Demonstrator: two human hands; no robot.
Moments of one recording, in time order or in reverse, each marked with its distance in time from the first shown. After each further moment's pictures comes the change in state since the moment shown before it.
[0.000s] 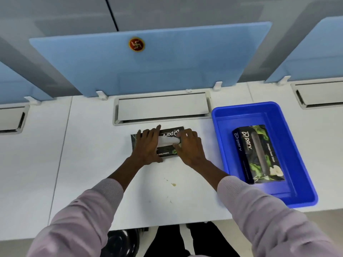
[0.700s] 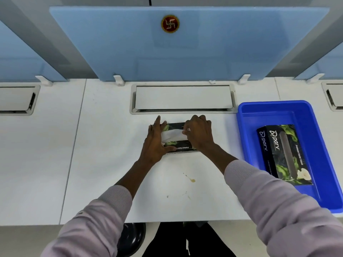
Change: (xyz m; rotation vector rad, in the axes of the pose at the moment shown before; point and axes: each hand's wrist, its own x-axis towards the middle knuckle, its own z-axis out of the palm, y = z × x) left_hand -0.026 -0.050 0.033 -0.771 0.157 -0.200; right_hand 0.057 -0.045 0.032 -0.202 -0.041 -0.007
